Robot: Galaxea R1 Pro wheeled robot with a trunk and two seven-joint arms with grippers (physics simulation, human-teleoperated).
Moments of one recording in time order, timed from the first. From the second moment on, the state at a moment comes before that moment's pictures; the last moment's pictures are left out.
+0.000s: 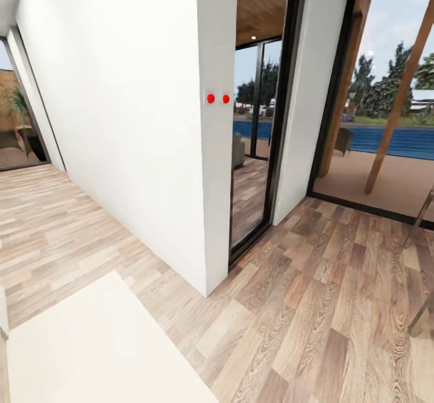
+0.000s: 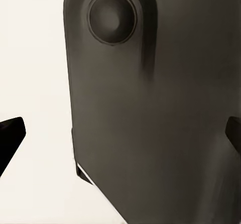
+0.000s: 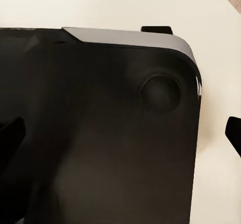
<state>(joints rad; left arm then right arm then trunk) 0.00 0.00 0.00 0.00 0.01 0.00 0.00 0.00 0.04 0.00 -0.12 0.00 -0.02 0.00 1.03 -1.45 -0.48</state>
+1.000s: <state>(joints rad) 0.00 0.02 0.02 -0.01 0.08 -0.03 0.01 0.00 0.04 0.00 -0.12 0.00 -0.02 0.00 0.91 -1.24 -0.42</state>
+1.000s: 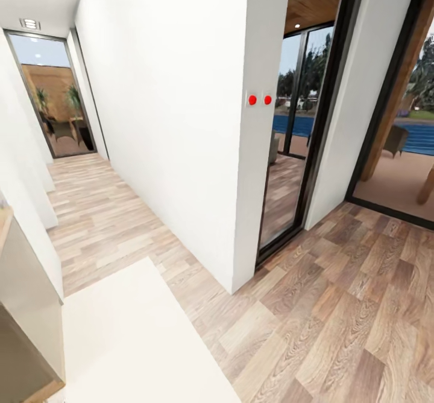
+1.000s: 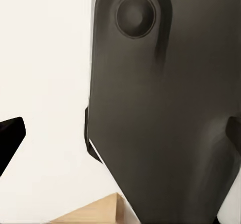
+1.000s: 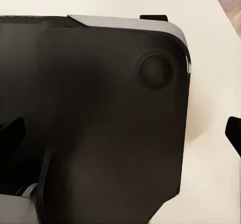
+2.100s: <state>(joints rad) 0.00 0.02 0.02 -0.02 0.11 -0.03 0.01 0.00 0.04 0.00 -0.12 0.00 -0.06 0.00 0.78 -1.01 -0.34</state>
